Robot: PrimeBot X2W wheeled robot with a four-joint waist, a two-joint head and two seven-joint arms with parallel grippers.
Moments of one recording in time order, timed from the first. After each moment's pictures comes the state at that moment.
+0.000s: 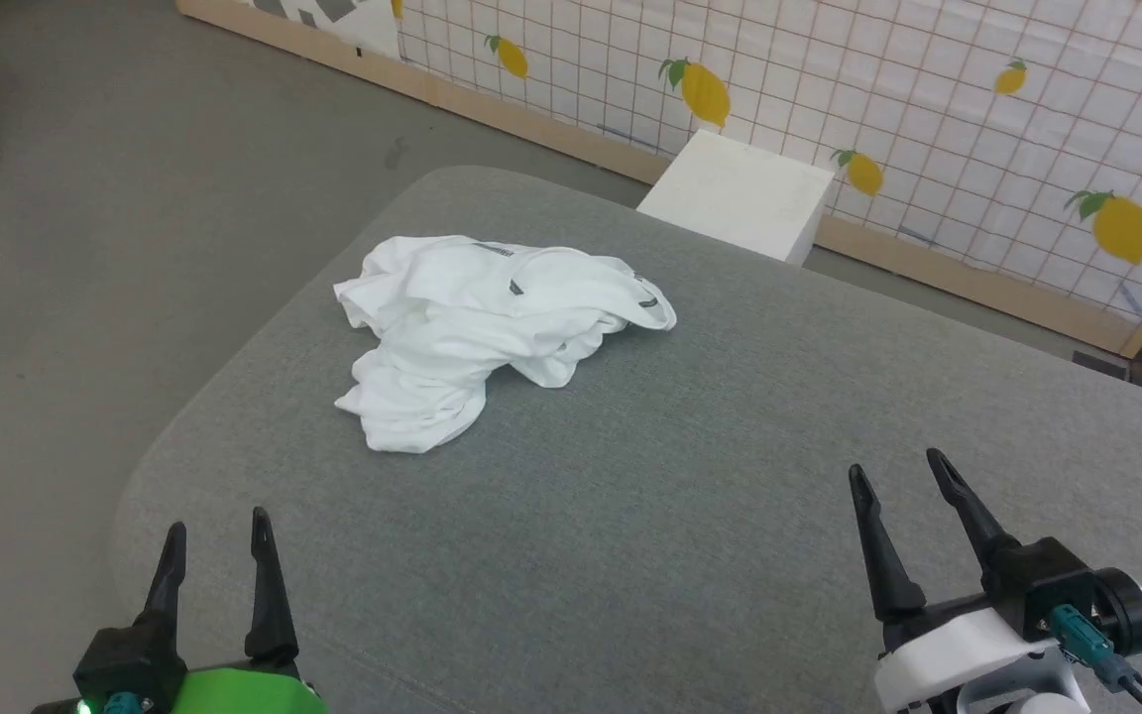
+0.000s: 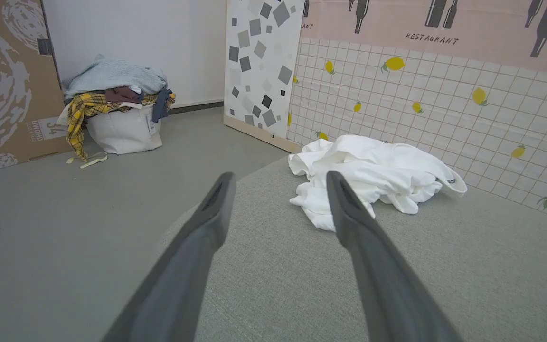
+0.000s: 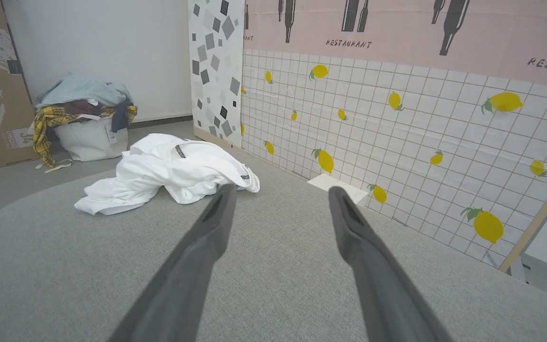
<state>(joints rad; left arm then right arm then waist) 0.15 0.06 0.08 -0.04 -0.14 0.02 -0.22 0.02 -0.05 0.04 0.11 0.01 0.13 -0.22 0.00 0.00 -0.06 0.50</state>
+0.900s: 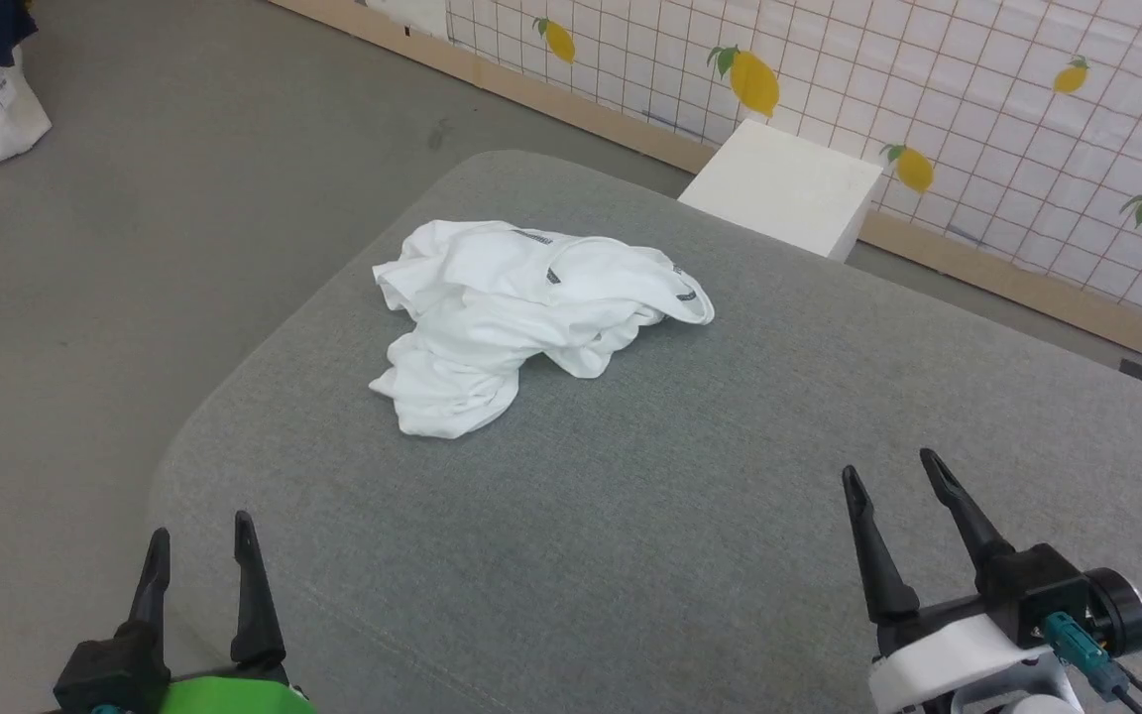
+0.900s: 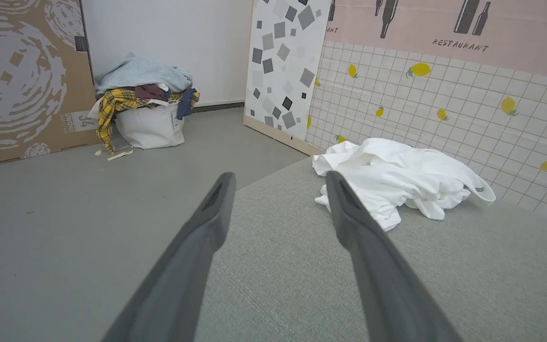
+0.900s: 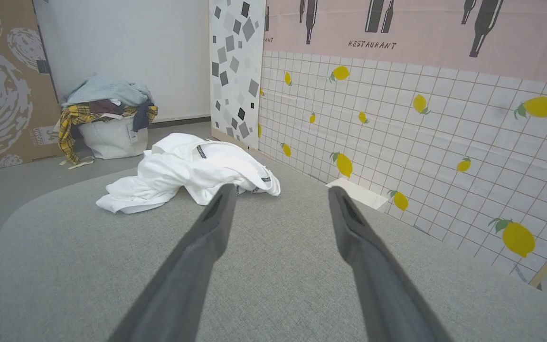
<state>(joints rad) 0.16 0.06 0.10 -0.04 -0.16 0.02 -0.25 0.02 -0.05 0.05 0.12 0.00 0.13 -0.26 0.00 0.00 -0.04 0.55</state>
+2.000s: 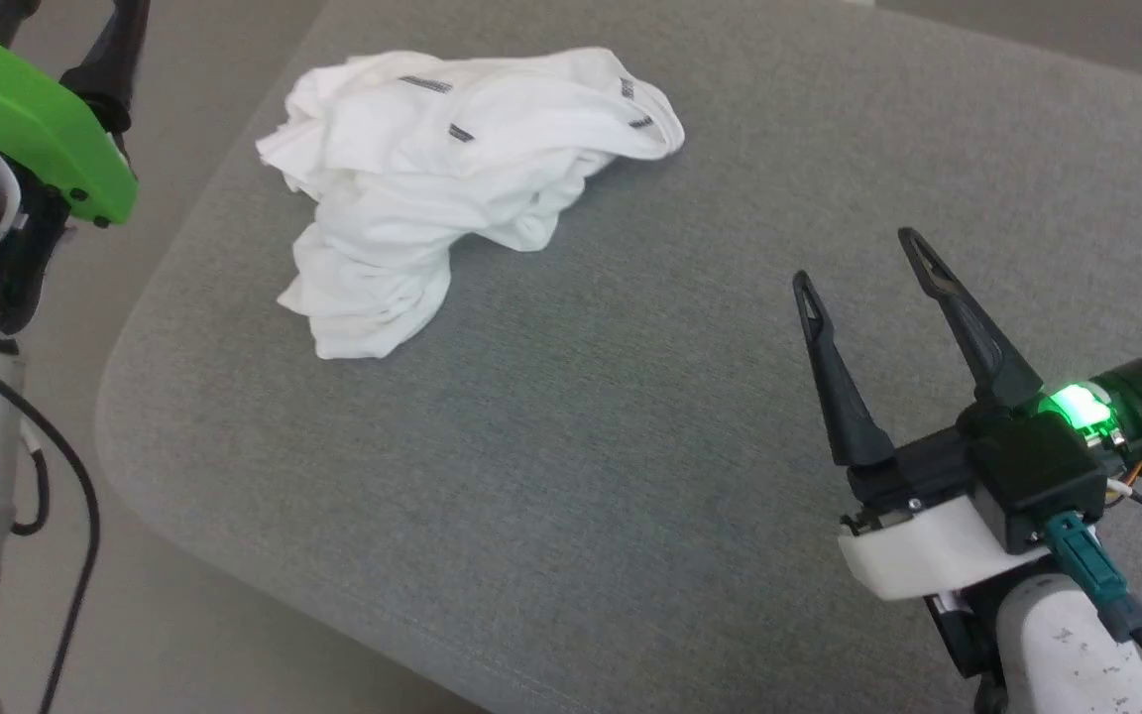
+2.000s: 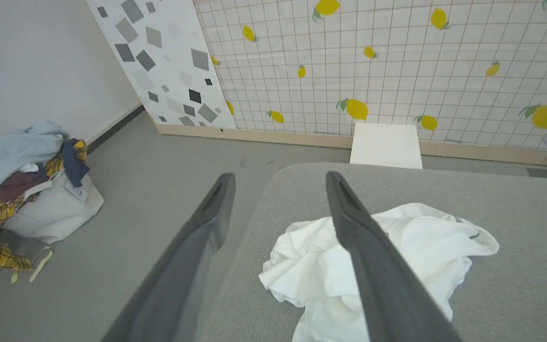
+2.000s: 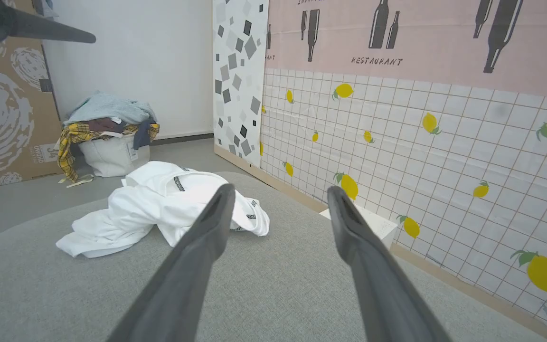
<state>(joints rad) -0.83 0.51 -0.17 0.29 -0.55 -0.13 0.24 -0.15 -0.05 0.18 -0.29 -0.16 0.13 -0.03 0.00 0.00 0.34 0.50</state>
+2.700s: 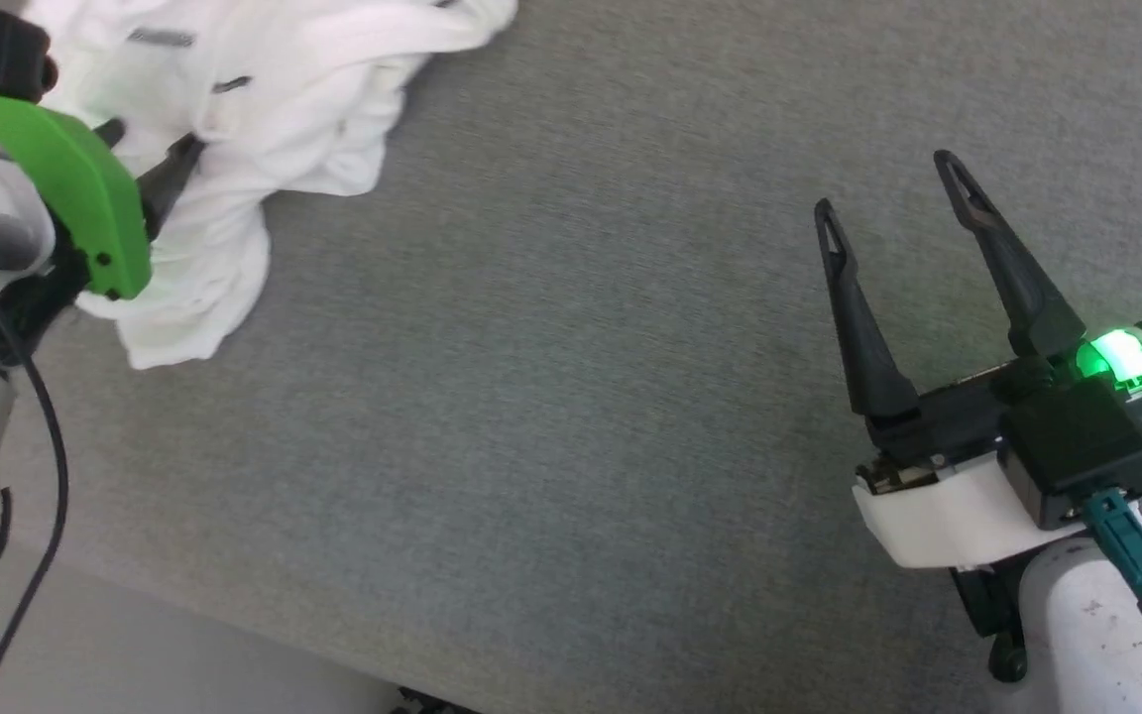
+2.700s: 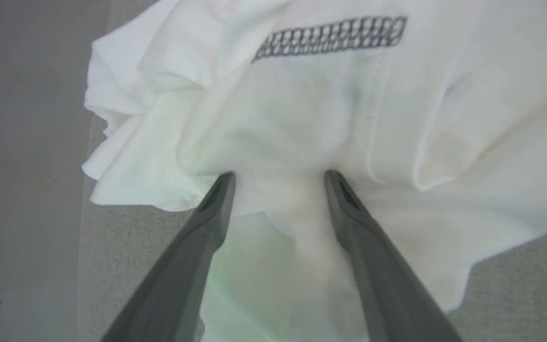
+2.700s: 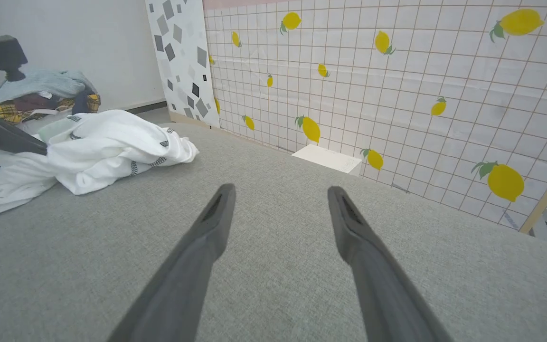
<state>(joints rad) -0.91 0.65 -0.52 0.51 -0.78 -0.13 0.42 -0.23 -0.05 0.17 -0.36 -0.20 0.13 -0.02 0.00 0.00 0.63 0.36</state>
